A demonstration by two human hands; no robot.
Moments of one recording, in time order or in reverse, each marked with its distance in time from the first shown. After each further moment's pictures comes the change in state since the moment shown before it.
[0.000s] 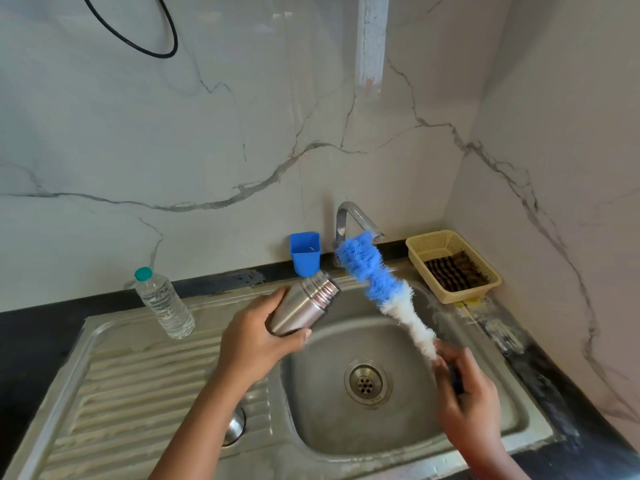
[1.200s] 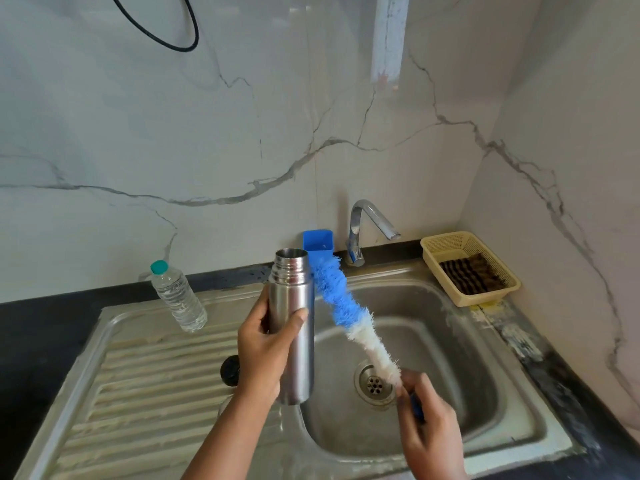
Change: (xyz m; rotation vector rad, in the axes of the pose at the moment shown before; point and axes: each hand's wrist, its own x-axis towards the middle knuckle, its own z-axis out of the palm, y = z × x) left_hand -0.015 0.003 0.022 -0.777 0.299 -0.311; right_hand -0.037 -0.023 0.046 0.066 -0.124 -0.042
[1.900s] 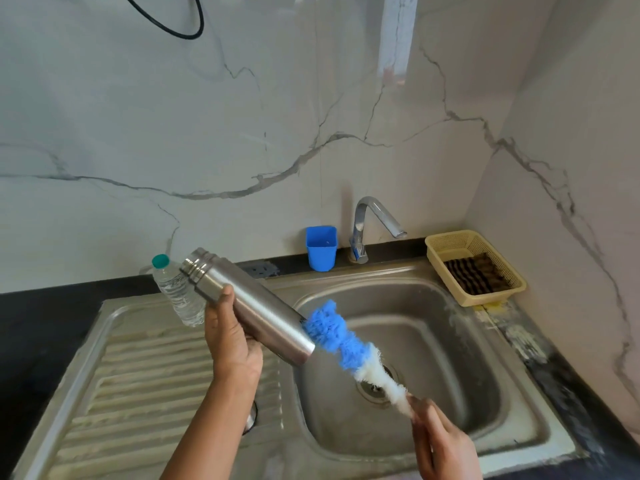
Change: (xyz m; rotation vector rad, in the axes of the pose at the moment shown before) left_hand 0.035 0.003 -0.022 -0.561 0.396 -0.218; right_hand -0.024 0.048 -0.013 -0.278 -0.136 -0.101
